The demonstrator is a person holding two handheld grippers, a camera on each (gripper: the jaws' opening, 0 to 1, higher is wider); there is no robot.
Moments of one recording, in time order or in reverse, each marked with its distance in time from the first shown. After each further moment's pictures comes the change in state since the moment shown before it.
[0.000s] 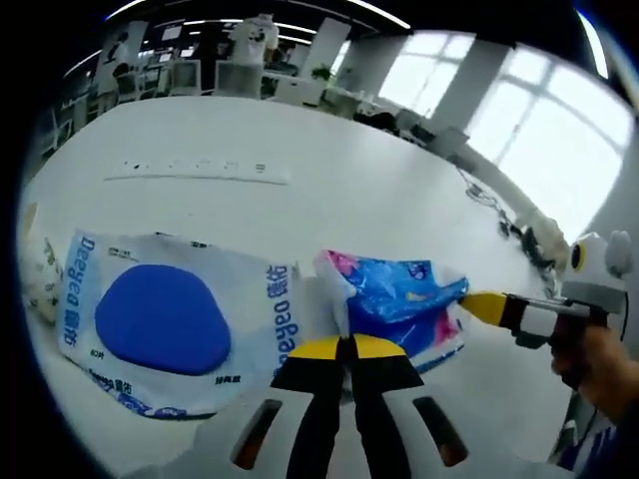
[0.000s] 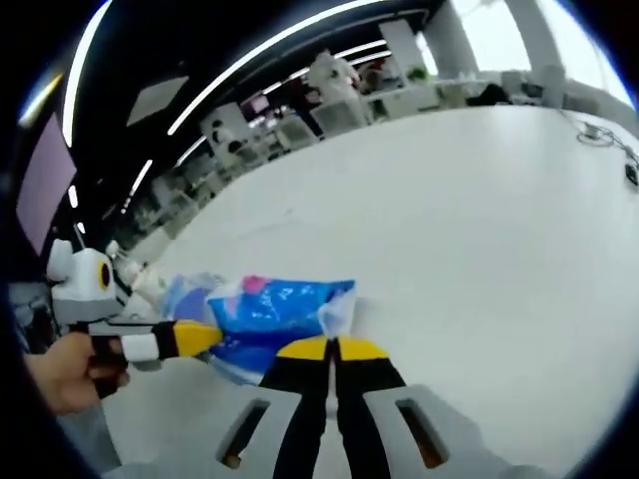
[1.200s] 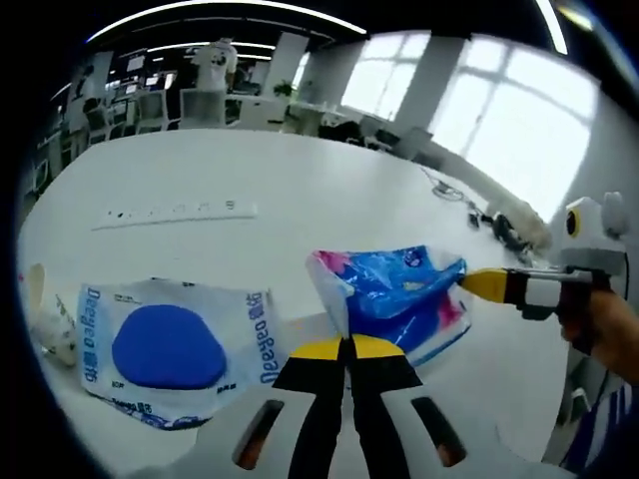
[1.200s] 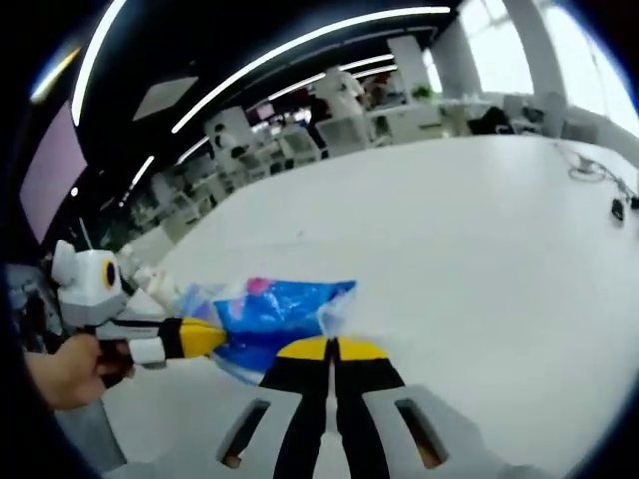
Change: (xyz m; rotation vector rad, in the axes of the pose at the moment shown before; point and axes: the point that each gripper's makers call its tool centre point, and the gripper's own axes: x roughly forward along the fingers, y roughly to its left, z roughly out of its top) left arm -0.027 -0.024 0.014 0.132 -0.048 -0.081; right arm -0.038 0.015 0.026 -0.065 -0.046 -0.026
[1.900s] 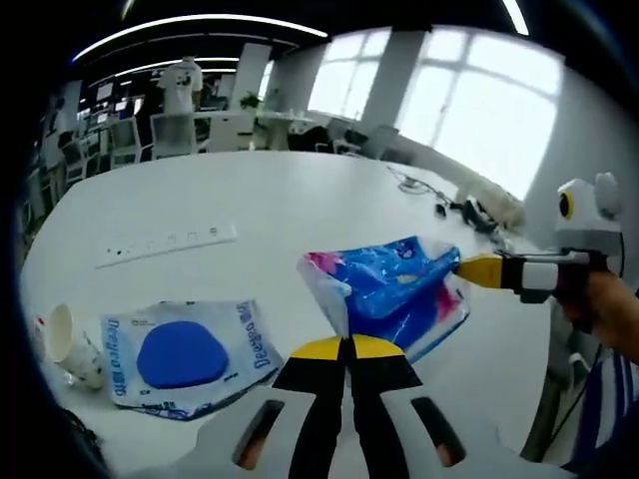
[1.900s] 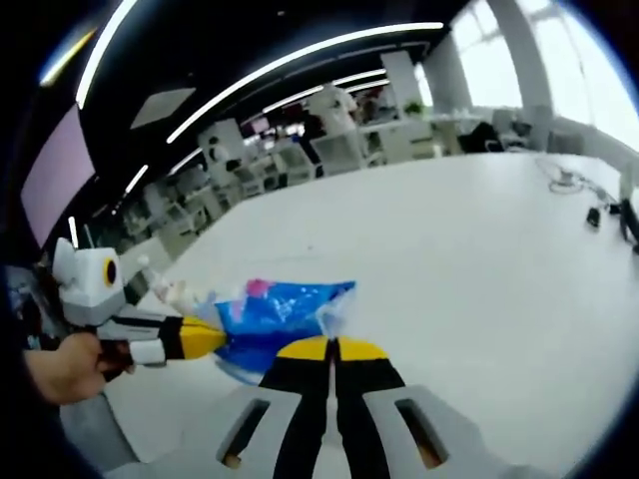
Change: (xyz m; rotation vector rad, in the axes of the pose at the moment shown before) left arm -0.048 -0.030 0.007 0.149 -0.002 -0.089; right arm -0.057 0.031 0.010 0.001 -0.064 -0.048
